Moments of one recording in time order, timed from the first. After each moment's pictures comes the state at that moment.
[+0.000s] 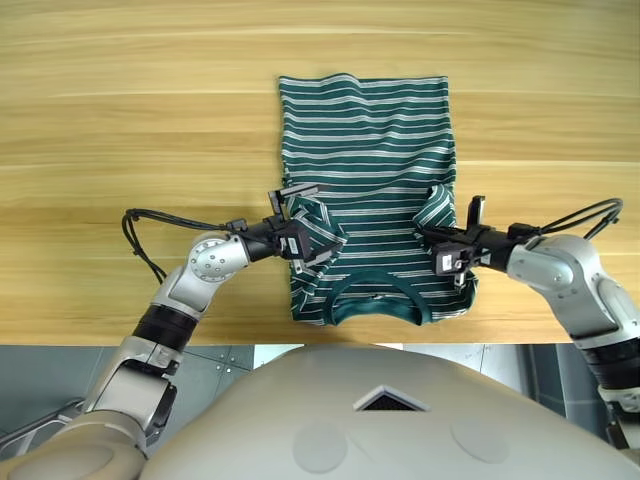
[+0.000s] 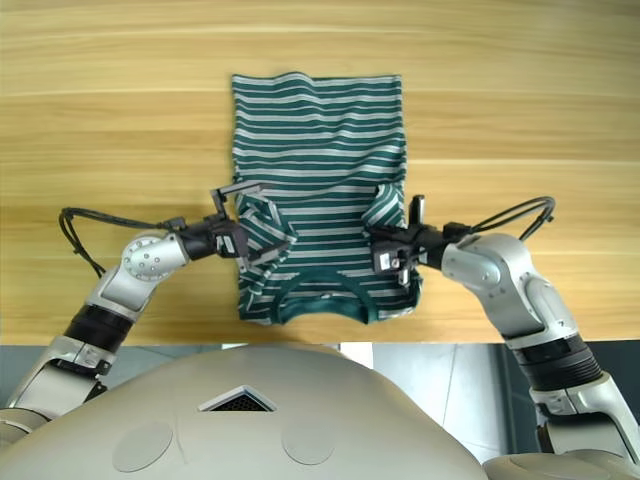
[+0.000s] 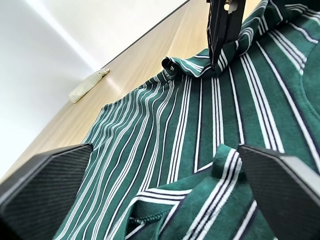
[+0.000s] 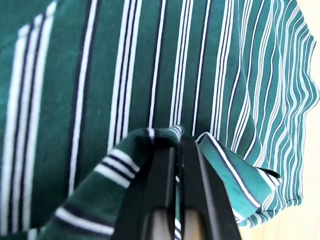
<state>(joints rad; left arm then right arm) 0.02 0.48 -0.41 0.19 0.21 -0.63 -0.62 0.18 -0.84 0.26 -0.21 -0.45 -0.27 0.76</state>
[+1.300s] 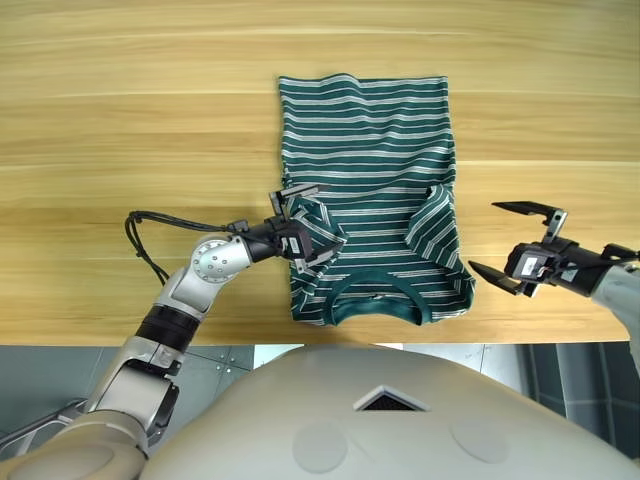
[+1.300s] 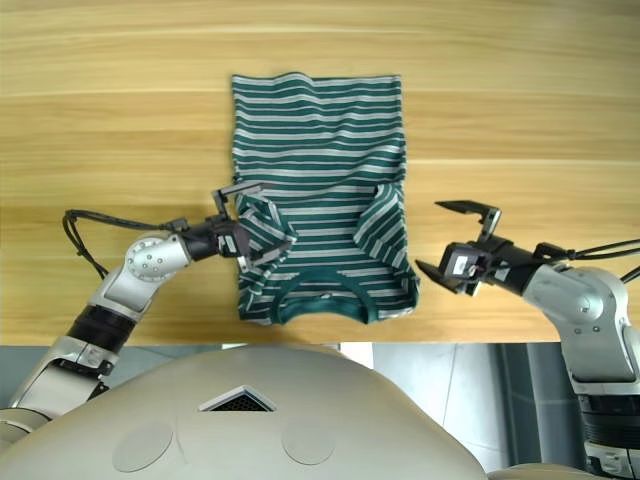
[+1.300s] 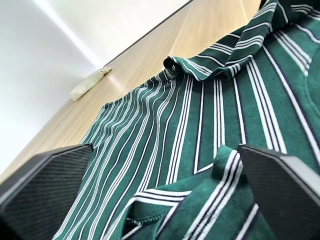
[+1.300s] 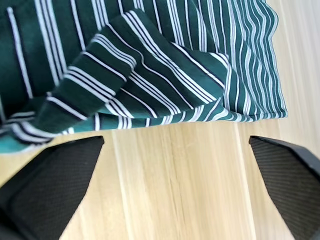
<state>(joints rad) 0.02 0.47 -0.41 0.21 0.21 -0.63 -0.60 0.51 -0.92 -0.14 -0.24 -0.15 -0.33 0.80</state>
